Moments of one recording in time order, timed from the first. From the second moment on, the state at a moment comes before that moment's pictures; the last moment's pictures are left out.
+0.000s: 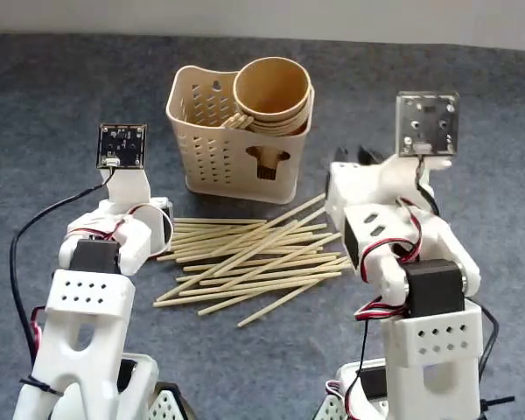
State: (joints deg) left arm -2.8 -46.4 54.3 49.7 9.2; right arm -13.4 -51.6 26.1 60.7 -4.6
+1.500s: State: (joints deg) left arm -4.4 -46.4 55.7 46.5 9.2; right arm -5.5 16.4 9.0 68.2 -35.4
